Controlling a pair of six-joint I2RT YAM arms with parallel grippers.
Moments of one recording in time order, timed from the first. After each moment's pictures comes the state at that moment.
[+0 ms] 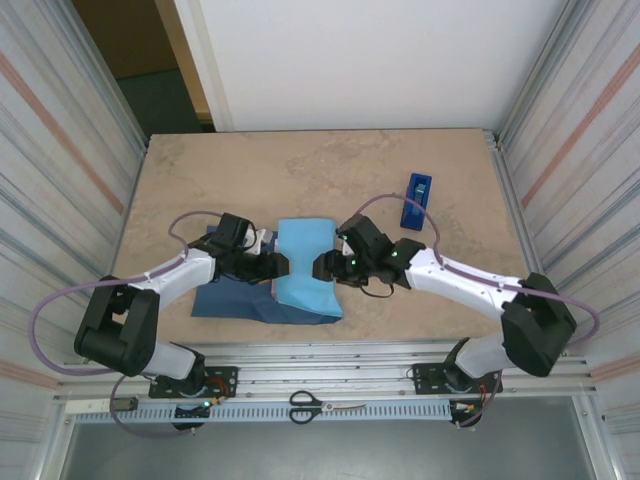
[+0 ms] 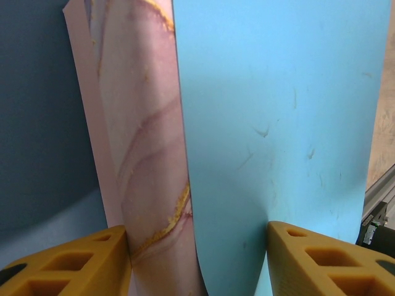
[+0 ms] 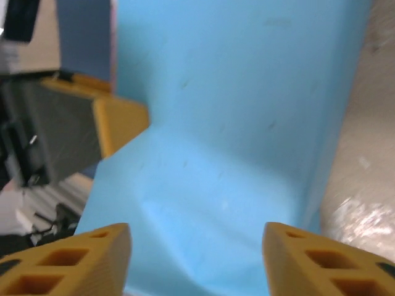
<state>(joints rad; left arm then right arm) -0.38 1.42 0.71 -0.37 0.56 -0.47 0.86 1.39 0.91 -0.39 -0.26 0.91</state>
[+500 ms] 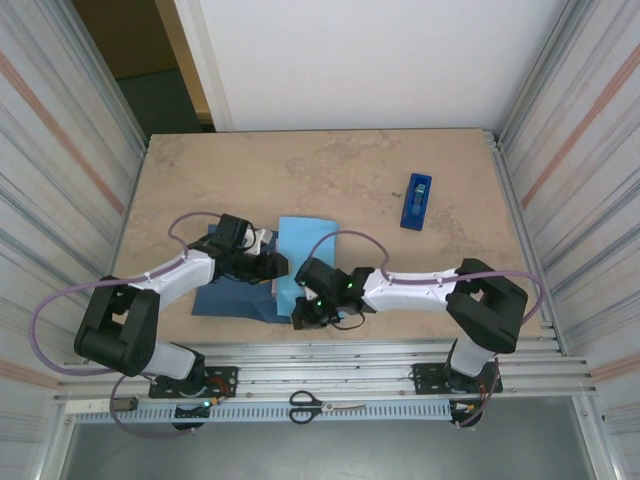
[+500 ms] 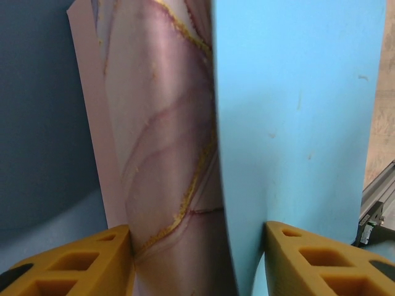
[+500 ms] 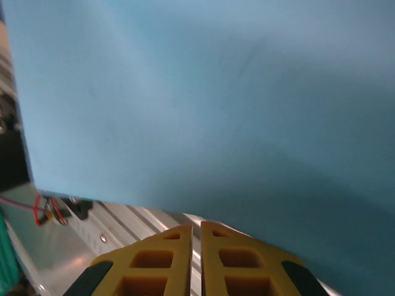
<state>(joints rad) -0.37 1.42 0.70 -0.34 0.57 -0.47 1.13 1.66 0.94 -0.30 -0.34 0.93</state>
